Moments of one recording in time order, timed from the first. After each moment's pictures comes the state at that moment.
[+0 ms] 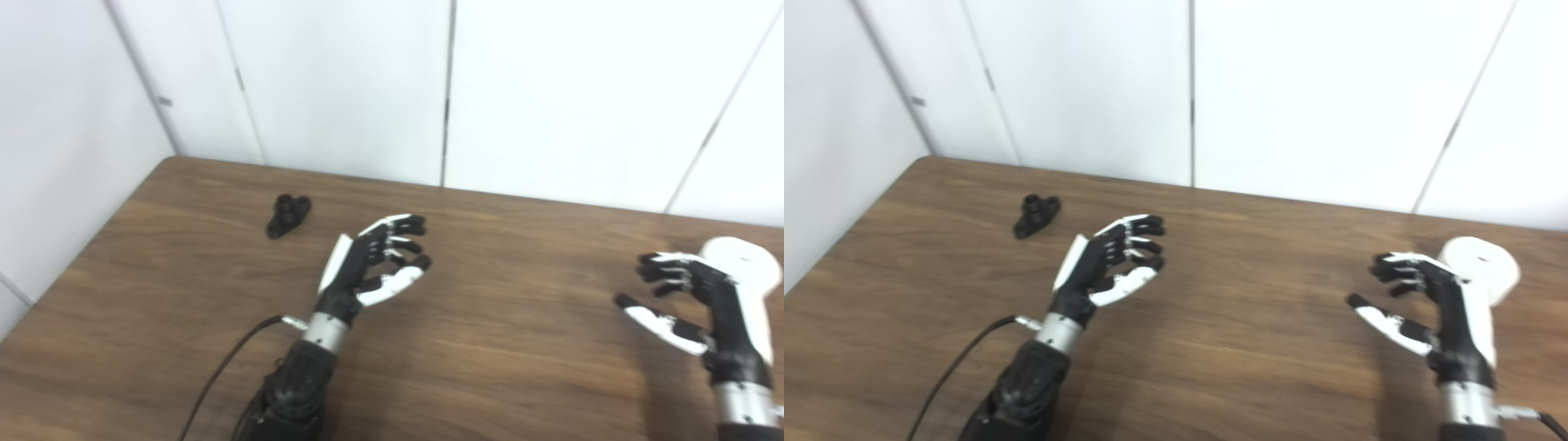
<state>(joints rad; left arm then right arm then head) -0.14 0.09 -0.03 0.03 0.13 -0.21 -0.03 -0.14 -0.20 -0.02 -0.06 -0.32 -0.12 -0.11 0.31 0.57</state>
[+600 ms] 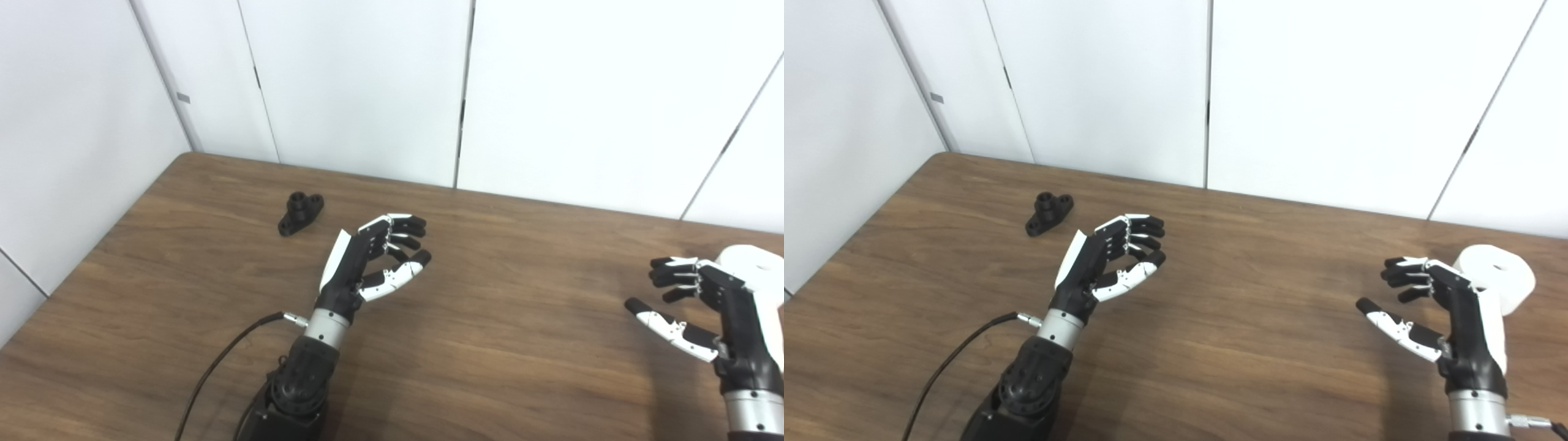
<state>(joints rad) -0.14 0.09 -0.01 0.03 0.16 -0.21 0.01 -0.14 -0.19 -0.02 -0.08 -0.31 -0.11 -0.09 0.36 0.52</state>
